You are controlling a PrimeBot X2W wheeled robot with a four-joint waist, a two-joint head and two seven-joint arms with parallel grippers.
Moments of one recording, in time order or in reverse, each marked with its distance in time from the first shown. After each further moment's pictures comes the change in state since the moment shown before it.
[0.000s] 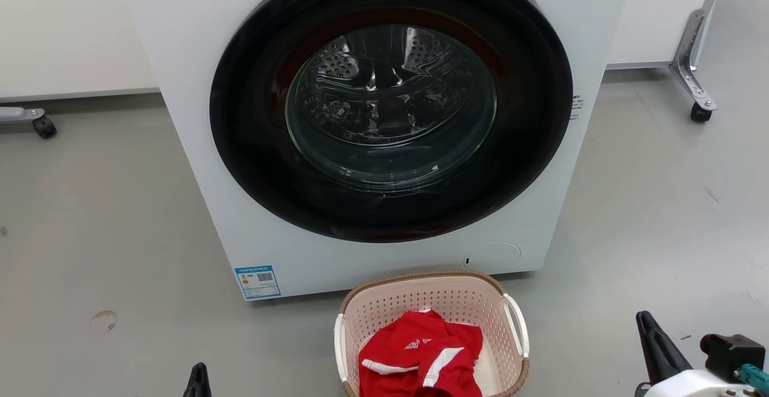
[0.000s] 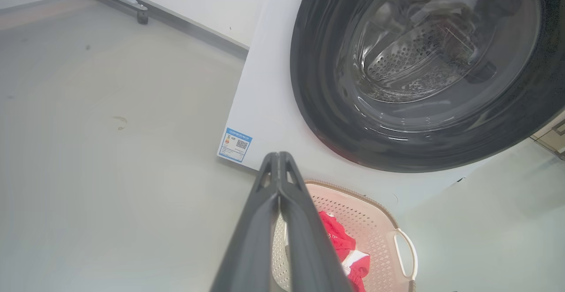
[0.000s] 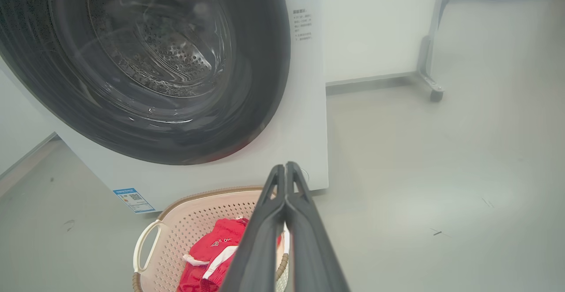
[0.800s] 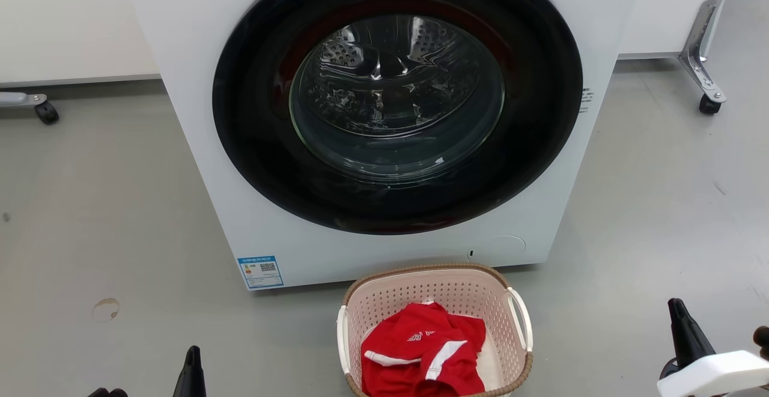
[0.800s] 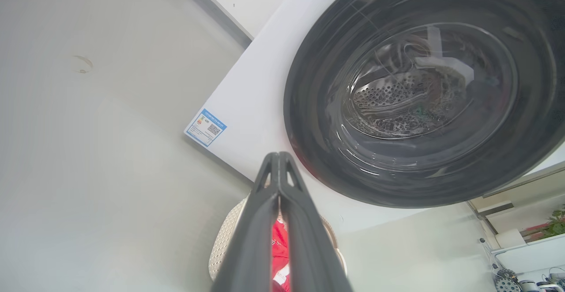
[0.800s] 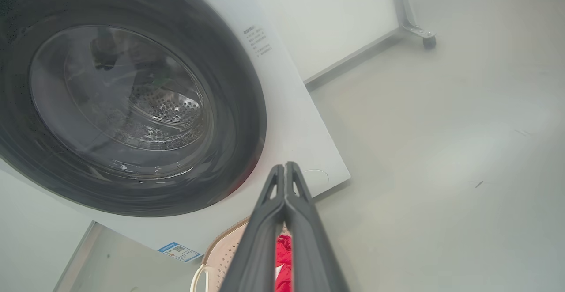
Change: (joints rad) left arm -0.044 0.000 0.042 -0.022 -0.315 -0.046 0.091; right arm -0.015 -0.007 -0.073 -0.033 0.368 0.000 0.088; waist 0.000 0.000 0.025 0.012
